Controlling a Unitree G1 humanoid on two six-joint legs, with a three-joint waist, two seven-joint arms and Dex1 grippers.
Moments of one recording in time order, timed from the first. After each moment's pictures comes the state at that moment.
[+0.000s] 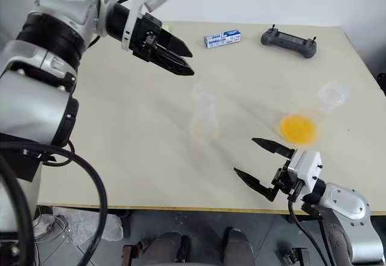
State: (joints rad) left arm -1.73 0.52 -0.51 1.18 -0.33 0.47 -1.50; right arm 0.16 -0.61 -0.25 -0.46 0.55 0.05 0.93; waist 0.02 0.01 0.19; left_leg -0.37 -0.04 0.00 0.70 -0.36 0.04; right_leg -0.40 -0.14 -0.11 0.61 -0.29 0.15
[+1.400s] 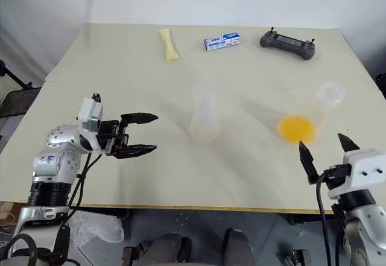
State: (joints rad) left arm -0.52 0.57 0.11 0.18 -0.56 0.21 -1.39; right arm 0.27 -0.45 -0.54 -0.54 0.42 0.20 0.38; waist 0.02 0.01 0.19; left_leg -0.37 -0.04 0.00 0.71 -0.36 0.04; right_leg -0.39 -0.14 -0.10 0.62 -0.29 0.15
